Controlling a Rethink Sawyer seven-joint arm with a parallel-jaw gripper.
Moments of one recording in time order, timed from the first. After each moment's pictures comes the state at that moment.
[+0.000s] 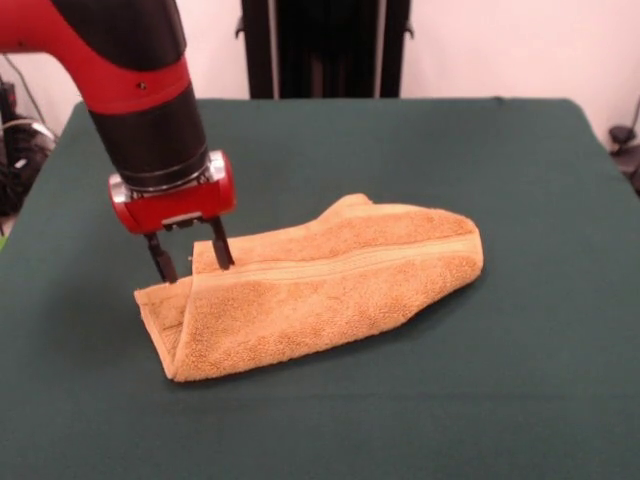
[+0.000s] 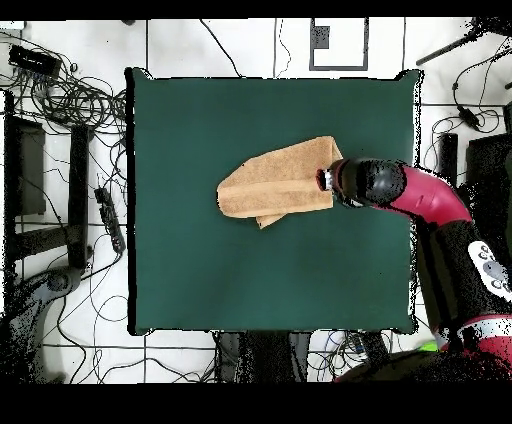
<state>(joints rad) -0.67 -0.40 0.38 1.38 -0.31 0.68 1.25</state>
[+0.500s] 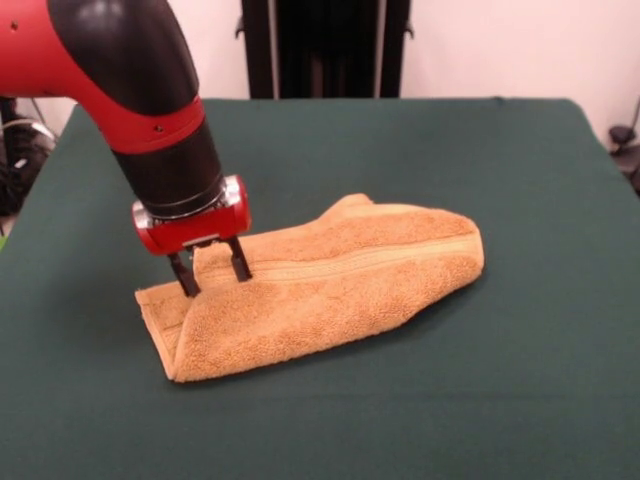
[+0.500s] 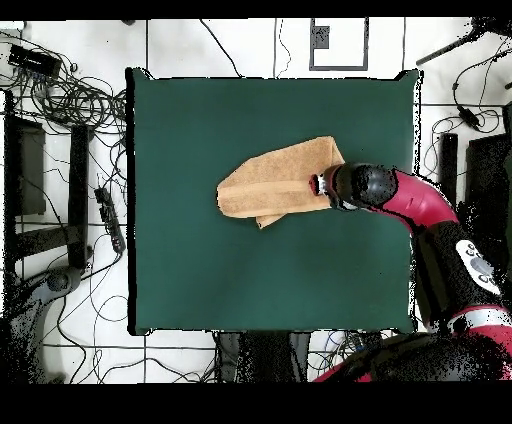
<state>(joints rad) -0.68 -0.33 0.38 1.36 -0.29 0.68 1.25</state>
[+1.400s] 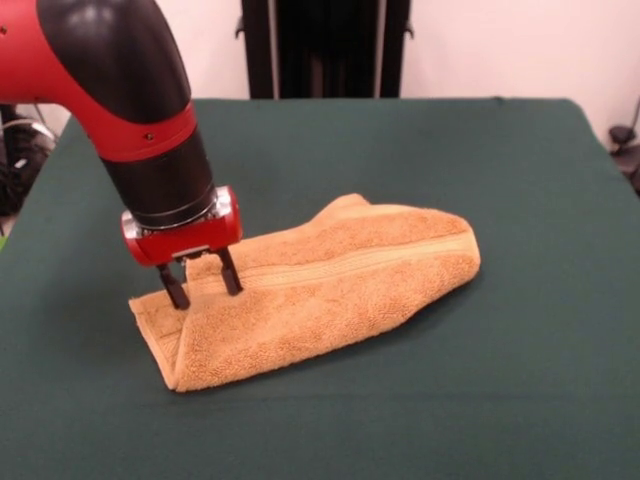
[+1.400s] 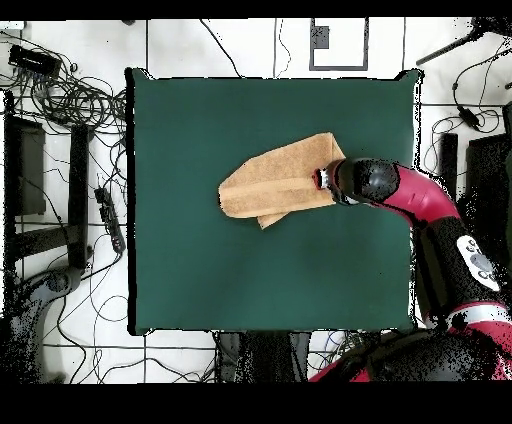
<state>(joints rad) -0.67 -0.31 0.38 1.31 -0.30 0.68 1.25</state>
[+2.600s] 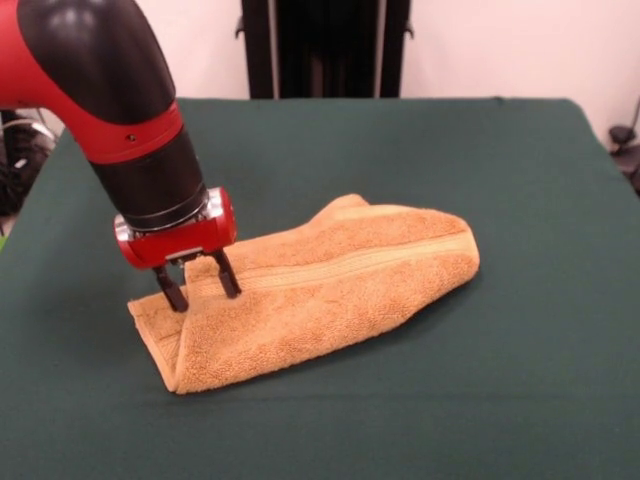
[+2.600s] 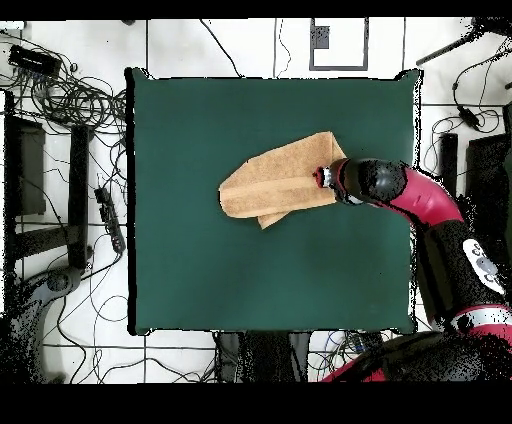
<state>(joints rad) -0.71 -0.30 0.42 1.32 -0.28 0.68 1.25</state>
